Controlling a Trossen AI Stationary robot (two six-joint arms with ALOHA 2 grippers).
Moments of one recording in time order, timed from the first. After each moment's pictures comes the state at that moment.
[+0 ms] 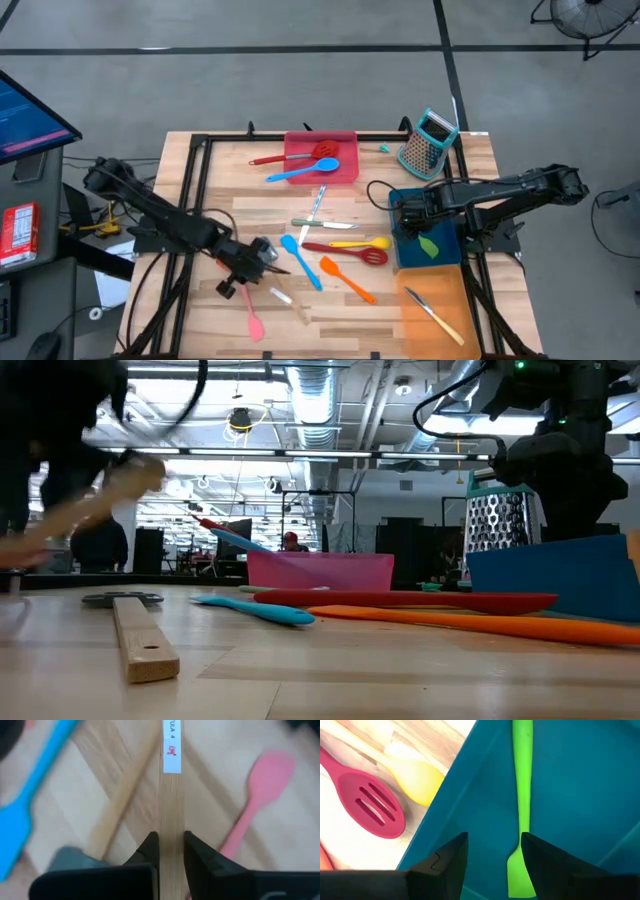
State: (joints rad) left arm -0.47 1.29 0.61 -0.32 0.10 0.07; right arm 0.06 1.20 0.74 -0.98 0.03 0.99
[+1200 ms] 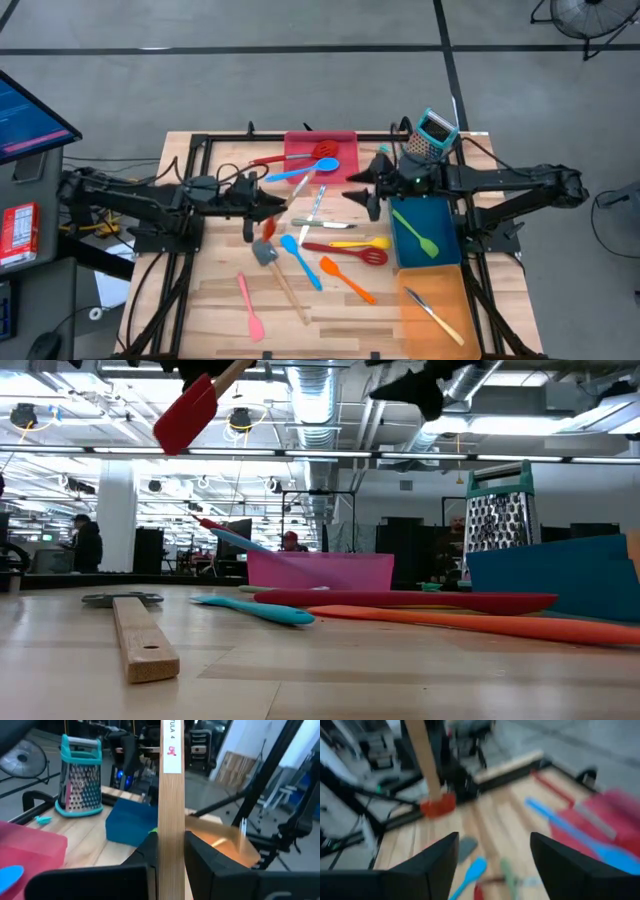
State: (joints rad) left arm -0.11 0.90 0.61 0.22 -0.16 -0.27; right arm -0.04 1.20 0.96 -0.07 0.09 0.33
